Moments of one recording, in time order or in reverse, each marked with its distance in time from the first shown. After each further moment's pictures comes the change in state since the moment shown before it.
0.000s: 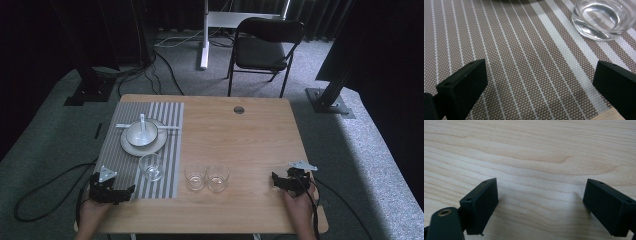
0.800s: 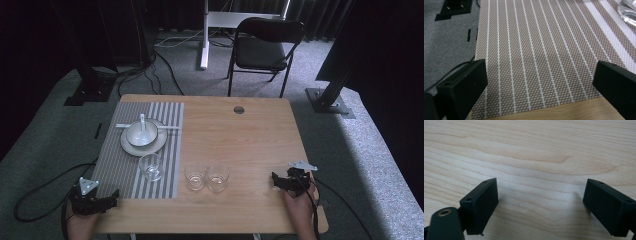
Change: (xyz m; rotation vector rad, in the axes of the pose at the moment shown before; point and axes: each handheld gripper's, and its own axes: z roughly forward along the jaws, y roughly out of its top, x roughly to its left) left arm 0.015 -0.035 -0.025 -0.031 0.176 -0.132; right arm 0.000 0.000 0.000 0.000 0.000 0.001
